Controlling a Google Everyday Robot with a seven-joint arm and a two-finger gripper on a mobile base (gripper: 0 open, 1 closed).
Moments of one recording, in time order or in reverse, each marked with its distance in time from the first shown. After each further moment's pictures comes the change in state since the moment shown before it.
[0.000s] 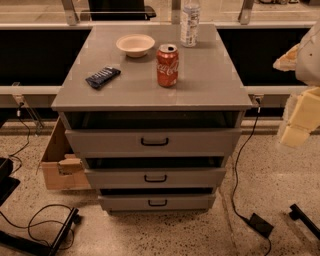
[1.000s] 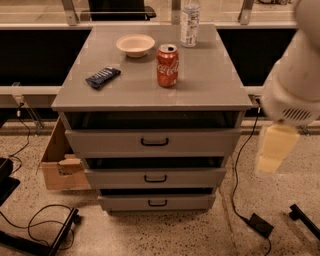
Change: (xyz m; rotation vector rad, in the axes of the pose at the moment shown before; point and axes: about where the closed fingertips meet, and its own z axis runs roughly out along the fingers) arm 0.007 0.017 0.051 0.058 0.194 0.006
